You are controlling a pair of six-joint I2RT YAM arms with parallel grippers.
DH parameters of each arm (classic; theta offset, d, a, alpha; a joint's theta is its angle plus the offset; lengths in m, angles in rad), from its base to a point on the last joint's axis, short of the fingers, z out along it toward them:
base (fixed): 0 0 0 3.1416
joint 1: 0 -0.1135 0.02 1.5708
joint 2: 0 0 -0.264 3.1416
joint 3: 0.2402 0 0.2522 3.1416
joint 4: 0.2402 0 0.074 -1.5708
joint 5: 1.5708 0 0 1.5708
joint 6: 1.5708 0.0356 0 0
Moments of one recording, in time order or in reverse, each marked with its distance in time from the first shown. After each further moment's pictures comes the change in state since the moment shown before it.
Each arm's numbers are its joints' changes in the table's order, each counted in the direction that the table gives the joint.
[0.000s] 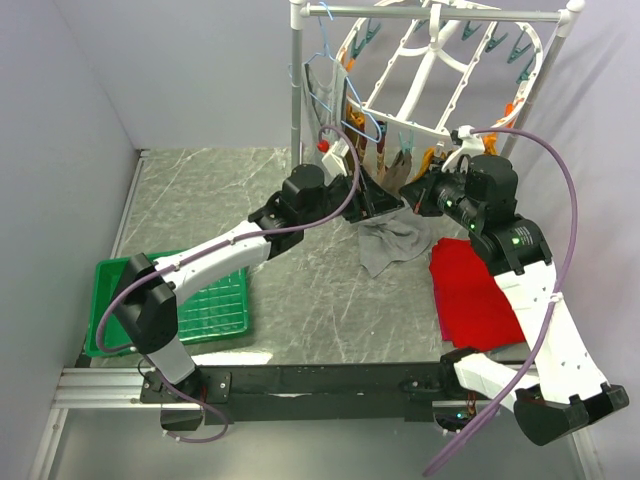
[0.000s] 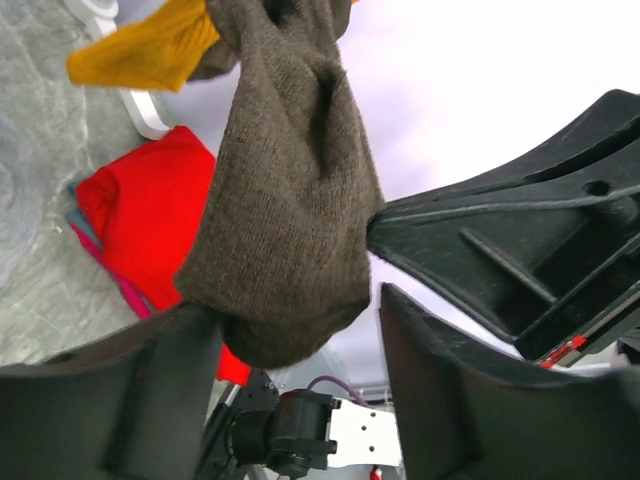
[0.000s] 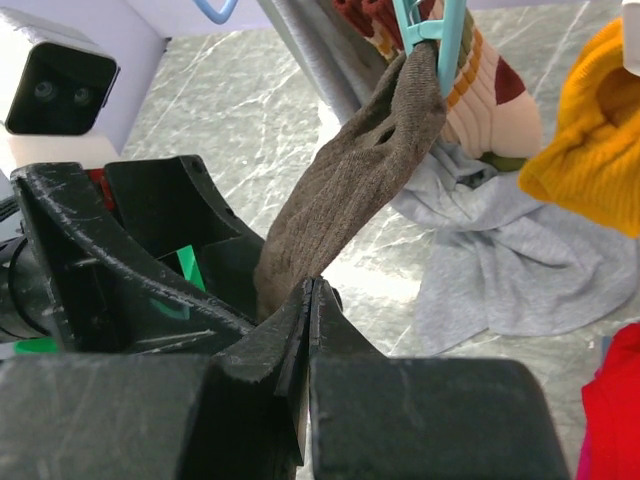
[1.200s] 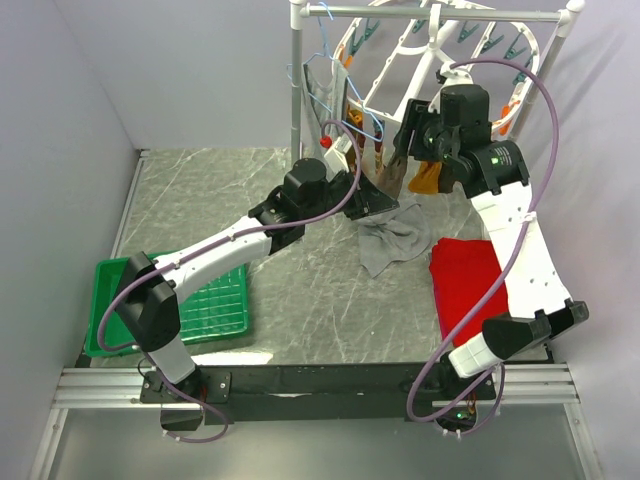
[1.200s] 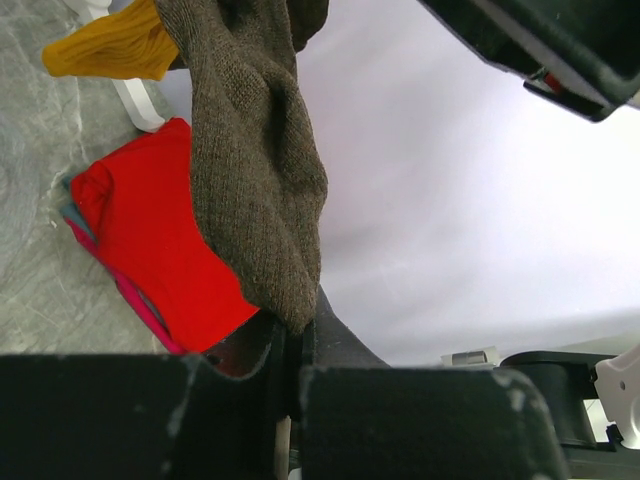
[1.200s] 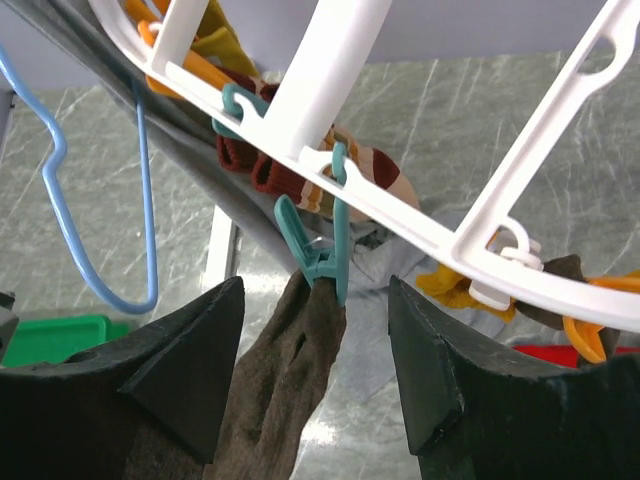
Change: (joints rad) left arm -0.006 0.017 0.059 0.061 0.032 0.006; right arm -0.023 0.463 0.612 0.275 0.284 -0.080
